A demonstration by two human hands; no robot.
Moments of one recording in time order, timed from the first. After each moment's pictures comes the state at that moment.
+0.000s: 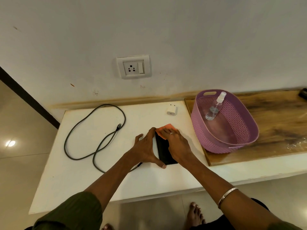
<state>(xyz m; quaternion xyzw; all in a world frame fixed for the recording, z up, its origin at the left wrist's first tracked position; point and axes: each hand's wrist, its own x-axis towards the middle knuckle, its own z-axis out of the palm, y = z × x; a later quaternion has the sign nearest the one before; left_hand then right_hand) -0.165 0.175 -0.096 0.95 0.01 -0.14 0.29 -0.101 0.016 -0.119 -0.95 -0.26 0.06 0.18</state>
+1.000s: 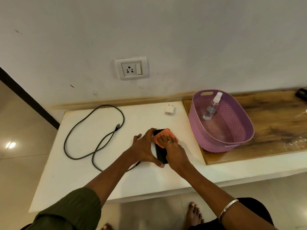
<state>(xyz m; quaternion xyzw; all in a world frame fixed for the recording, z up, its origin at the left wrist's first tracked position) -0.165 0.174 -0.098 0.94 0.02 -0.13 0.30 -0.132 0.001 -0.119 -0.92 -0.30 0.08 0.23</state>
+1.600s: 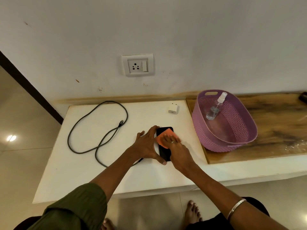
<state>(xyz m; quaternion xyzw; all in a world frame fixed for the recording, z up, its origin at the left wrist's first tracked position) -0.168 0.173 -0.092 0.94 0.02 -0.14 0.31 -0.137 -0.006 -0.113 -0.93 -0.27 0.12 0.23</state>
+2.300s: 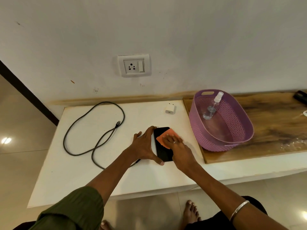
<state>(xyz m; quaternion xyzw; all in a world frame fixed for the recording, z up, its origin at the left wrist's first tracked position) -0.167 0.173 -0.094 0.94 0.03 -0.14 0.30 -0.131 -0.027 -0.102 -0.92 -0.32 0.07 0.22</state>
